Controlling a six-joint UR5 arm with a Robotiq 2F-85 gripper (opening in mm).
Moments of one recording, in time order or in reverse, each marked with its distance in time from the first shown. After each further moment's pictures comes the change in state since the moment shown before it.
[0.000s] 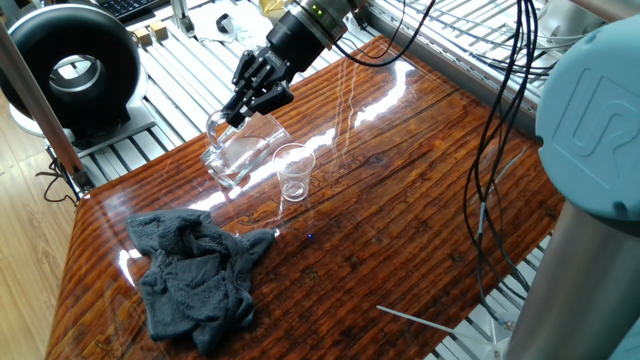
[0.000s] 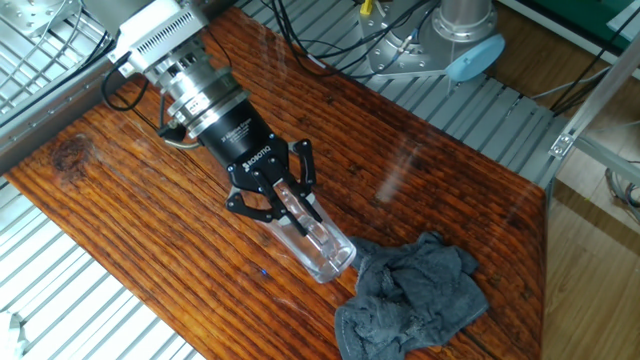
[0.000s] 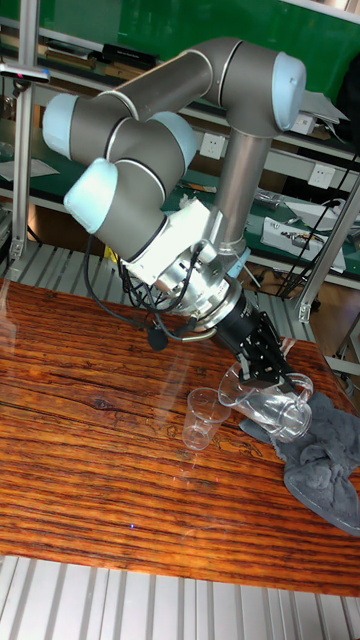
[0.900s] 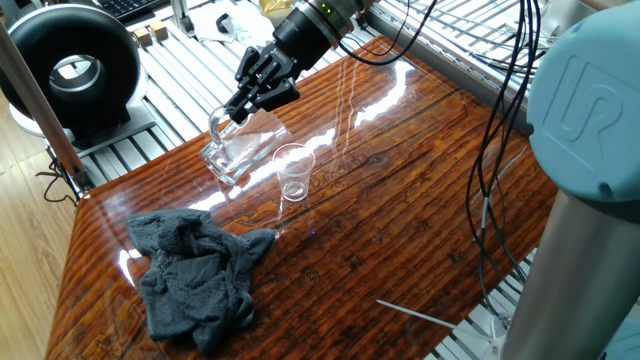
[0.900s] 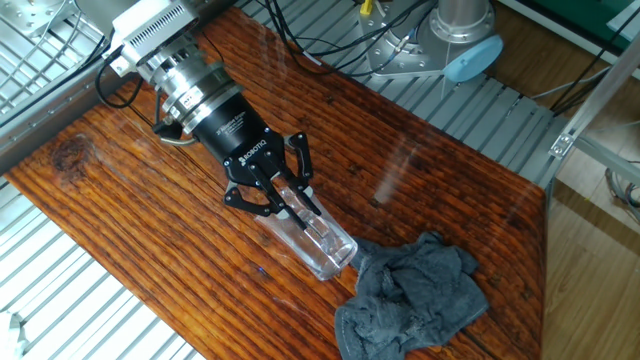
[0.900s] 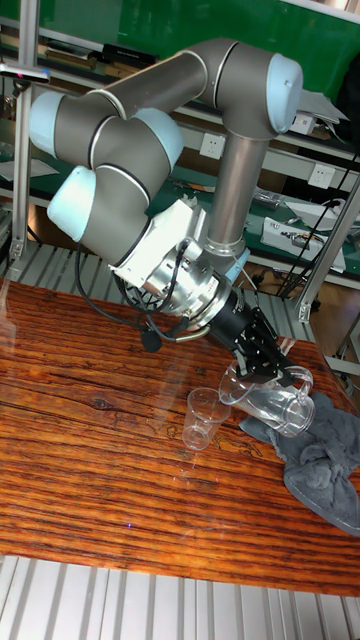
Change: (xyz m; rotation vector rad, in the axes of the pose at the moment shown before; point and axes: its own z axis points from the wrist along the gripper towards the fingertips) arm -0.006 0.004 -0.007 -0.026 -0.064 -0.030
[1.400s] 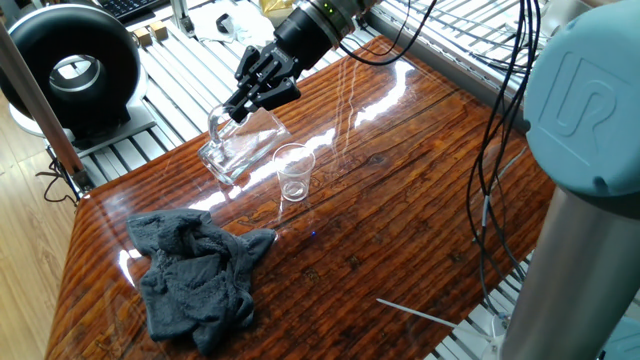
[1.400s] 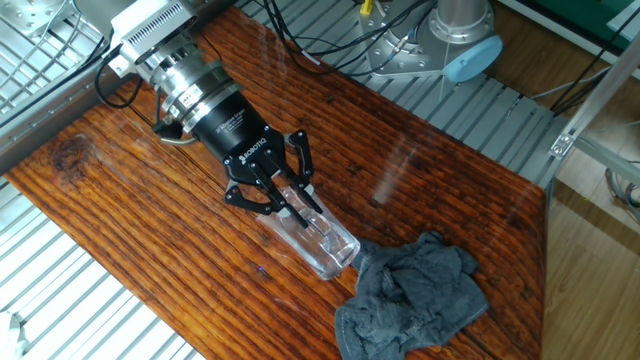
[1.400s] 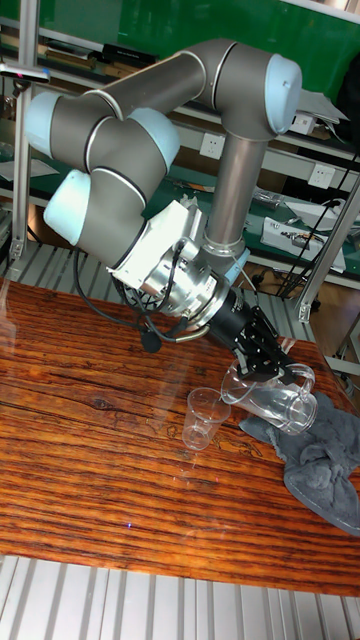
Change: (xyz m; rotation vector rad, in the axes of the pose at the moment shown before) arm -0.002 0.002 -0.001 -0.008 -0.027 -0.012
